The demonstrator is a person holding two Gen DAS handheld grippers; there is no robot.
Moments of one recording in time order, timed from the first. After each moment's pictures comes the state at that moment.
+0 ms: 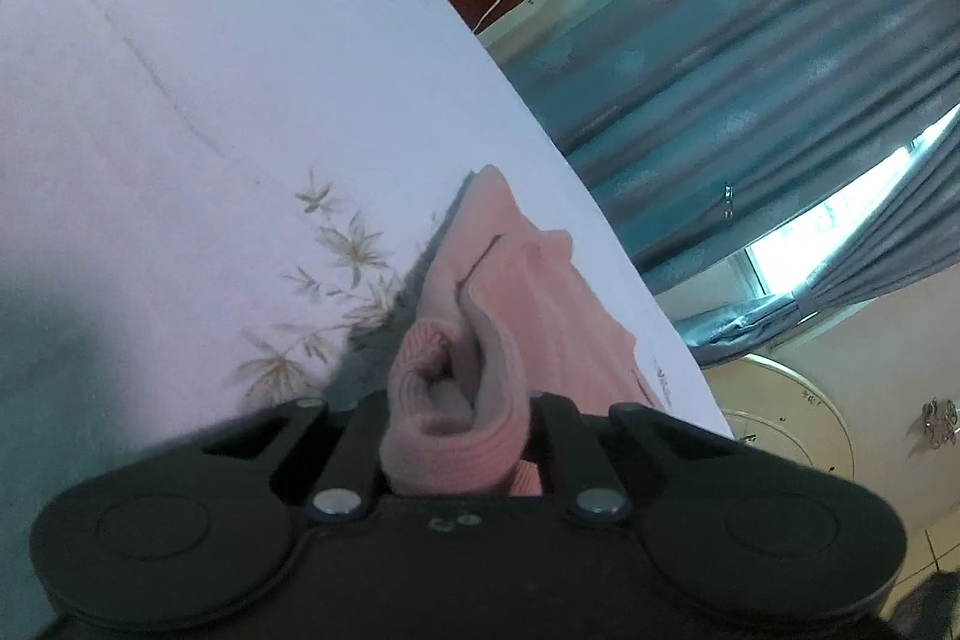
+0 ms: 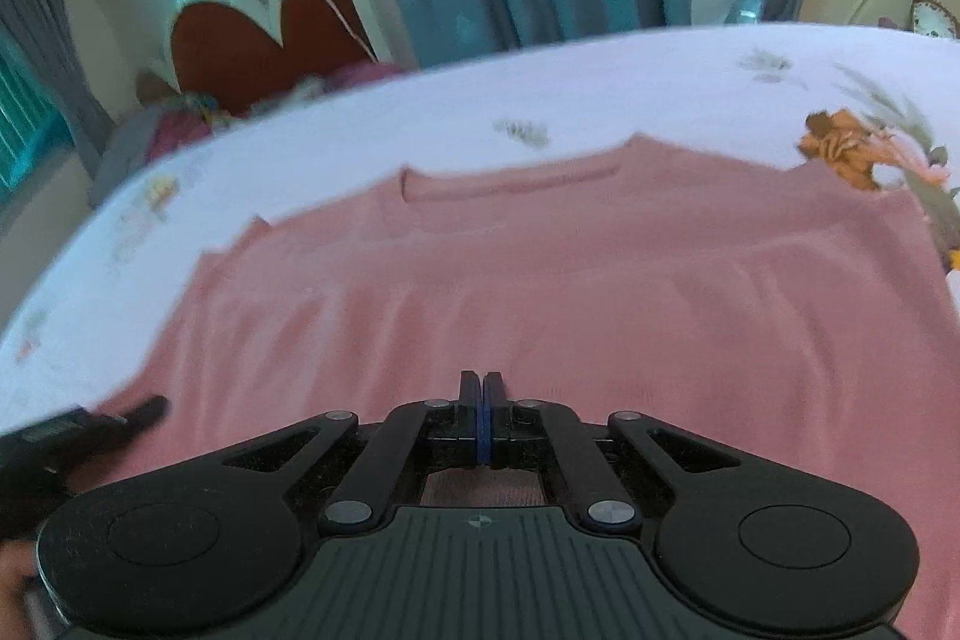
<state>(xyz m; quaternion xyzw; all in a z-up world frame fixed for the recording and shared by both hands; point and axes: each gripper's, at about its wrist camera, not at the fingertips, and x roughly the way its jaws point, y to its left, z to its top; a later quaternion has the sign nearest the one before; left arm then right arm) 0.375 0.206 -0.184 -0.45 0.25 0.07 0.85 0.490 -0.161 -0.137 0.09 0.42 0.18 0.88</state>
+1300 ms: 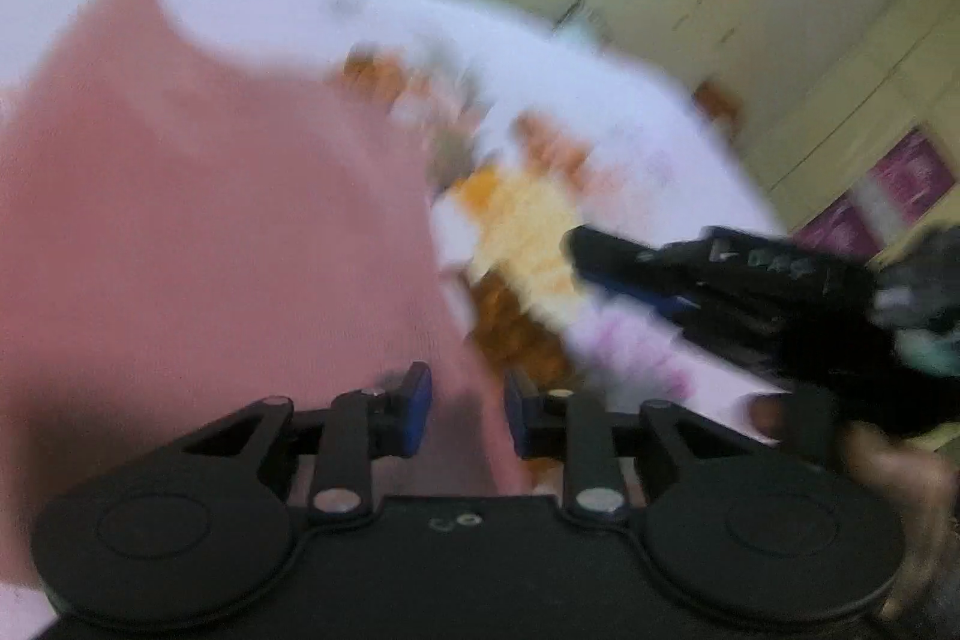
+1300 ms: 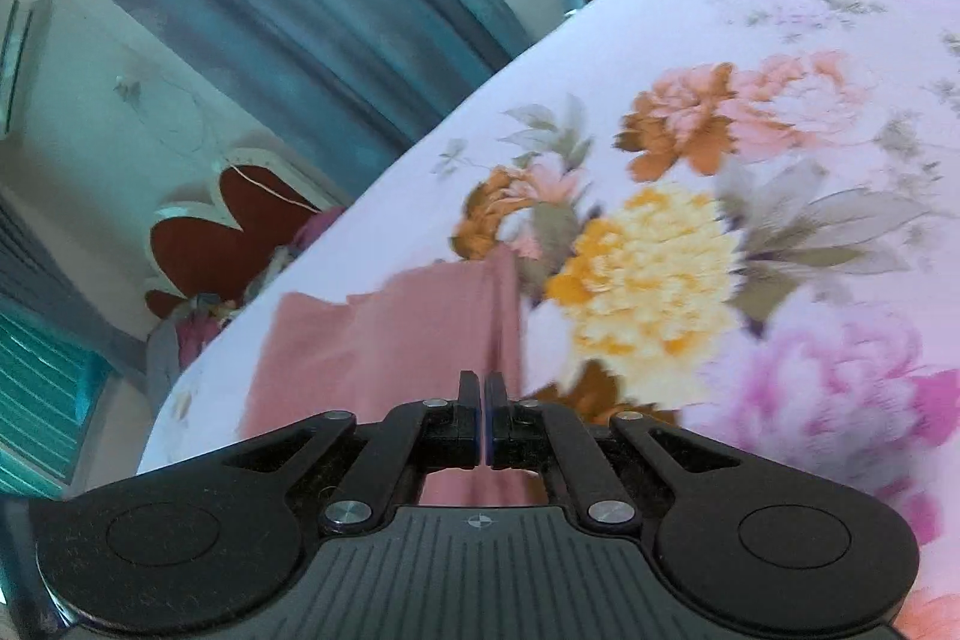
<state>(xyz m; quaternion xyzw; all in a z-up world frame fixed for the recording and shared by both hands) 0.438 -0.187 -0.102 -0.16 0.44 -0.22 0.86 0.455 -0.476 -0.121 0.34 0.37 0.15 0.85</state>
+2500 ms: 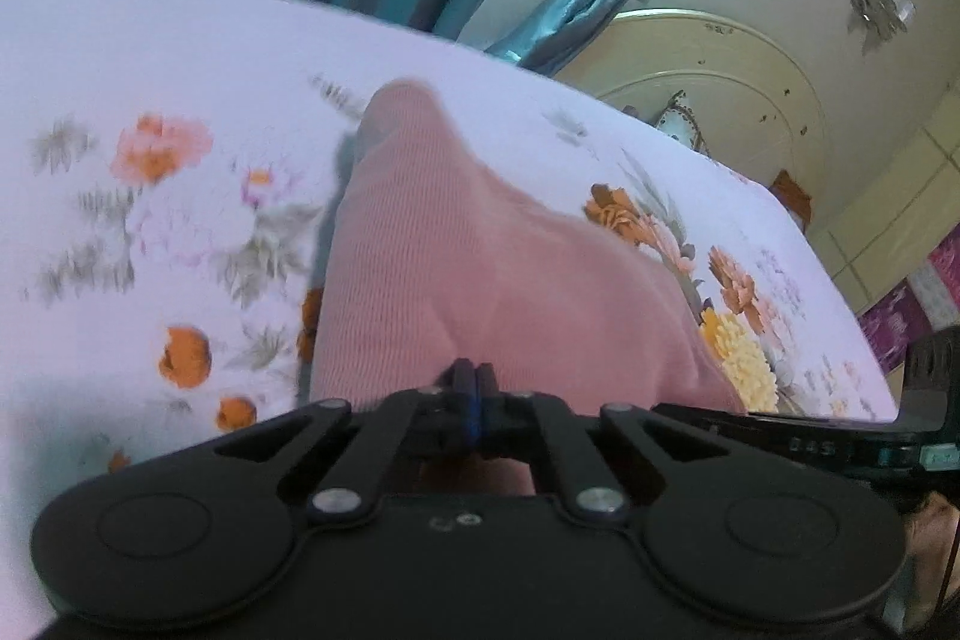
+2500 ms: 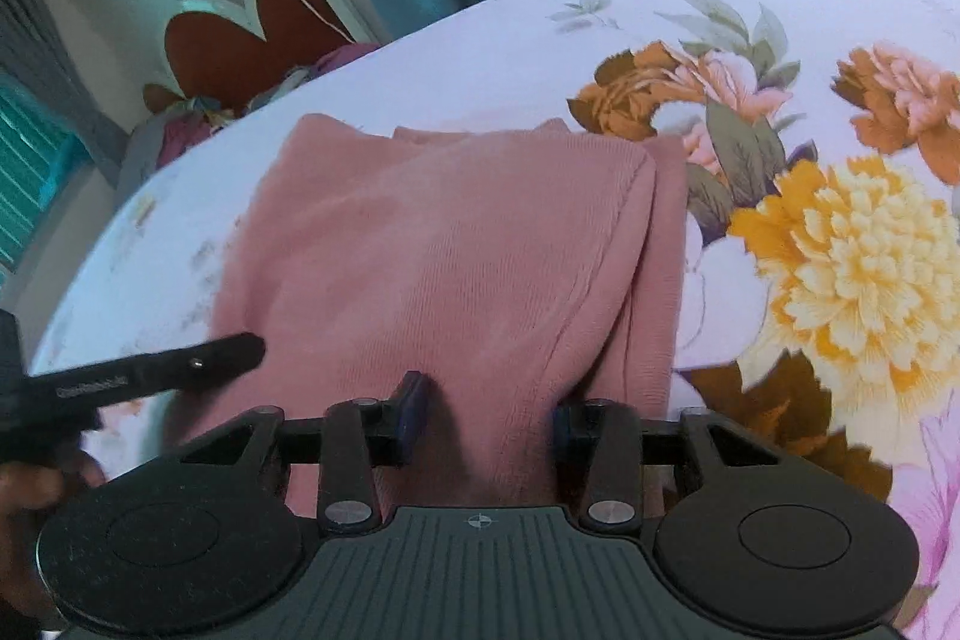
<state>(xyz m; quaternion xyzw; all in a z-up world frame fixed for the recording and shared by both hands) 0.489 -0.046 -0.126 -0.17 0.41 -0.14 0.89 0.506 -0.353 -0.156 0.15 0.45 0.22 0.85</state>
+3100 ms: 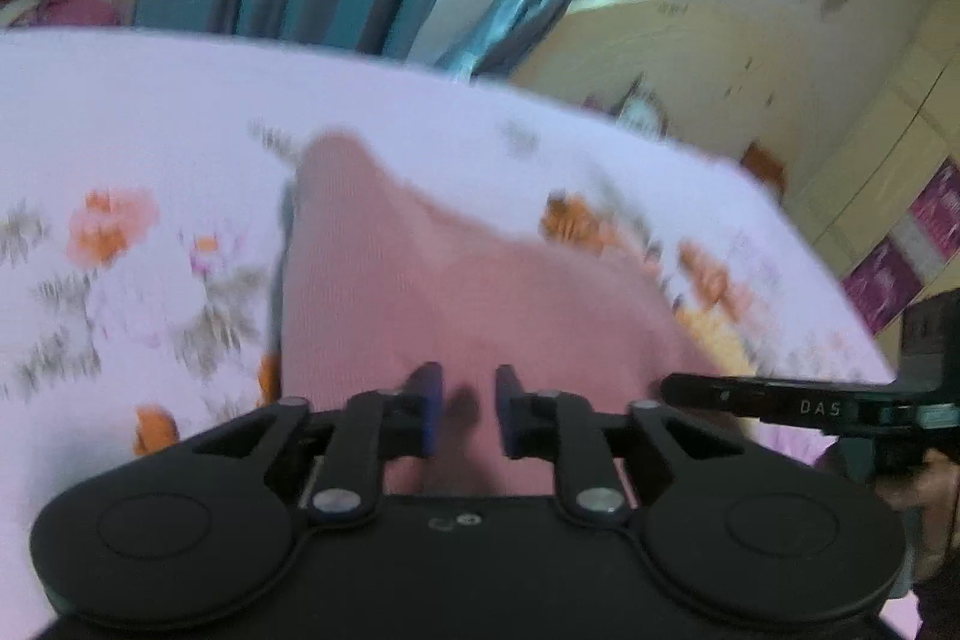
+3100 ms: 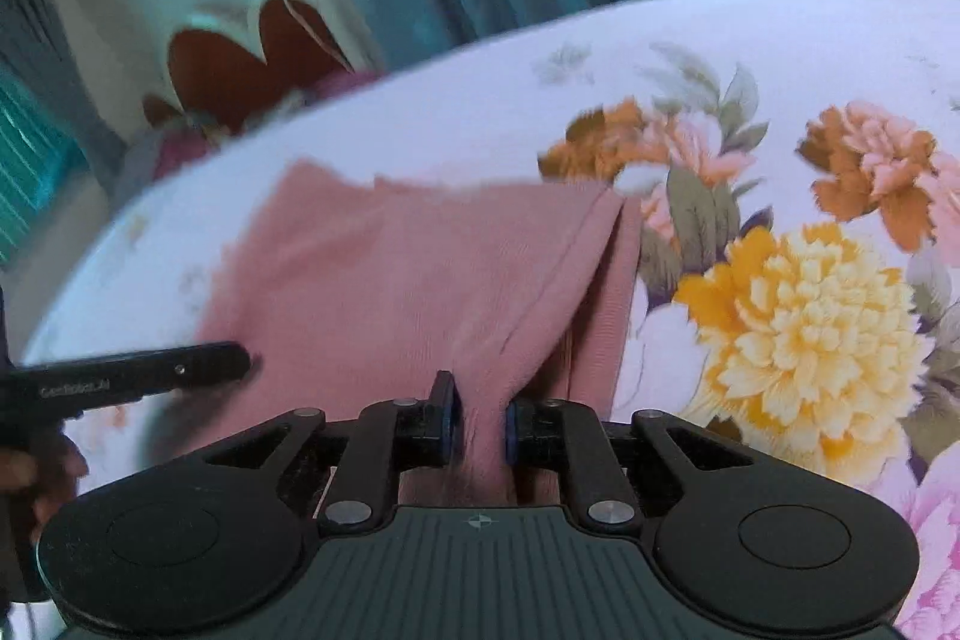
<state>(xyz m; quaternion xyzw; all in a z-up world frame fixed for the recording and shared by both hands) 0.504 -0.054 -0.106 -0.14 0.39 -0.18 0.89 0.514 -0.379 -0.151 0.15 0.42 0.22 0.87</state>
